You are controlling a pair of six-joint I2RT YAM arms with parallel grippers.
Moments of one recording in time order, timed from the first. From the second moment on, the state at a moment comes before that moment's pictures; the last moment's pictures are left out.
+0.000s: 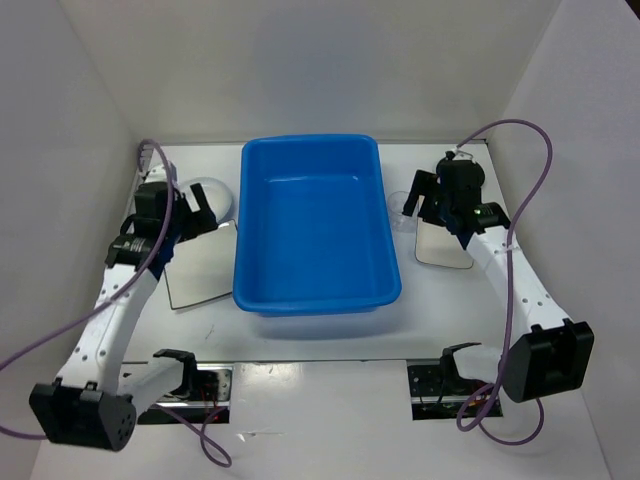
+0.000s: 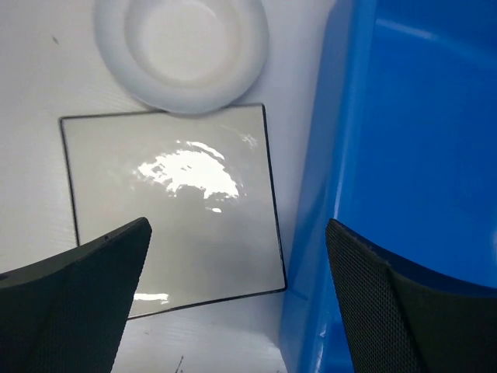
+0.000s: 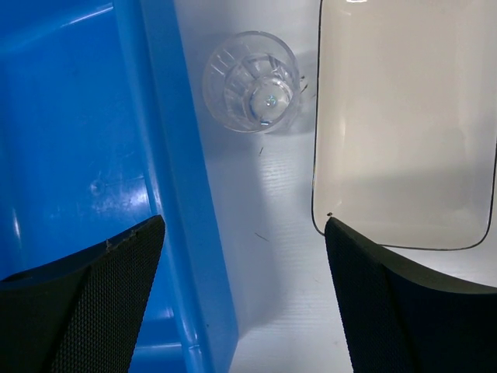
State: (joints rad) left arm -0.08 1.08 1.03 -0.60 -0.13 -0.37; right arm 0.17 1.24 1.13 -0.59 0.11 0.41
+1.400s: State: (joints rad) left arm 0.58 1.50 0.88 -0.39 0.28 -0.29; right arm 0.17 1.17 1.10 -0.58 -0.01 0.40
